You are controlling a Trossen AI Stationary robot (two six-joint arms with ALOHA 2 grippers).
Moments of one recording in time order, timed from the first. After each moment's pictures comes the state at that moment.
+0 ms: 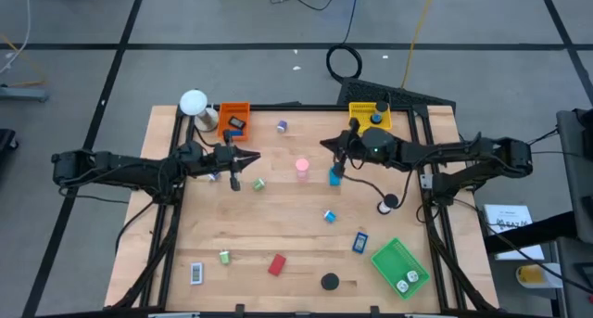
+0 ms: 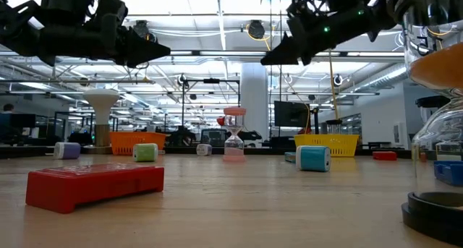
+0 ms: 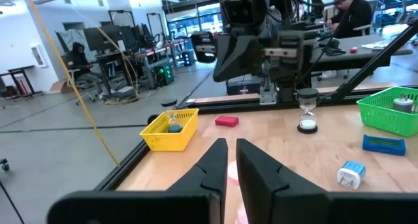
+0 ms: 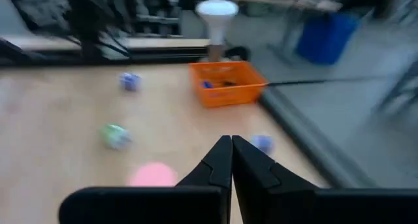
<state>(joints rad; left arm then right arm) 0.23 0.98 0.21 0.81 0.05 0.18 -0.22 1.29 0.69 0.35 0.15 -0.05</state>
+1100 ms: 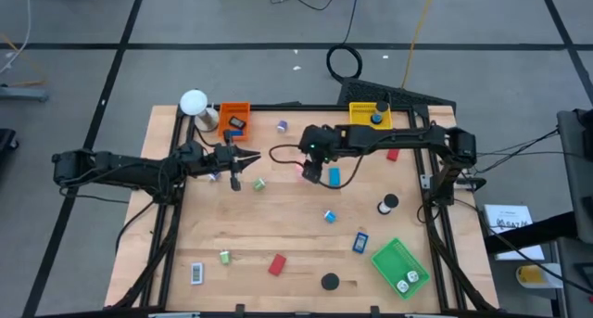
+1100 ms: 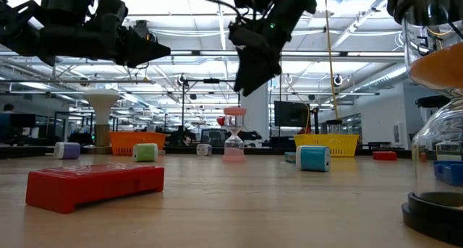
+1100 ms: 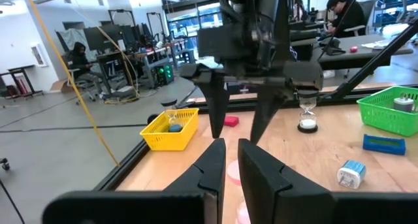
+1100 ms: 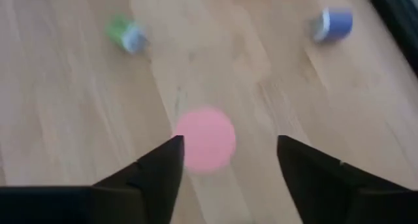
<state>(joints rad) 0.23 0.98 0.21 0.81 0.05 0.18 -0.17 1.76 1.43 -0.63 0.10 0.17</state>
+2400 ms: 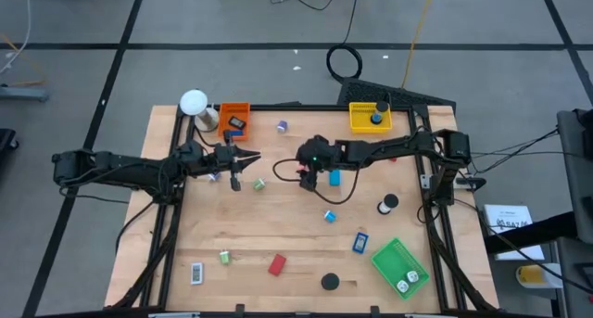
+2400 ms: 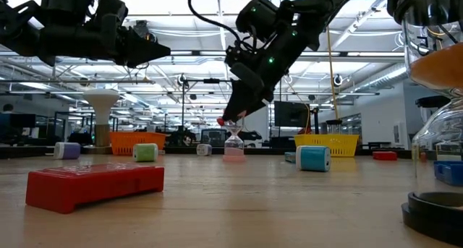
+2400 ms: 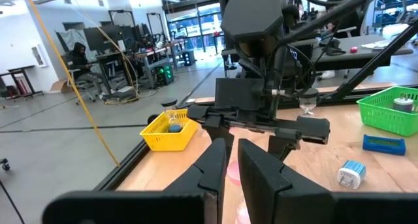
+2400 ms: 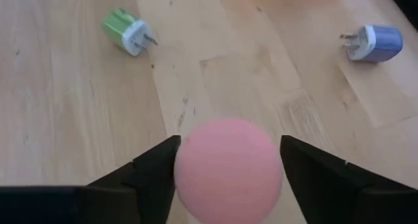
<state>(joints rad) 0.23 0.98 0.21 0.81 0.05 0.18 -0.15 1.82 1.17 -0.15 0.10 0.09</state>
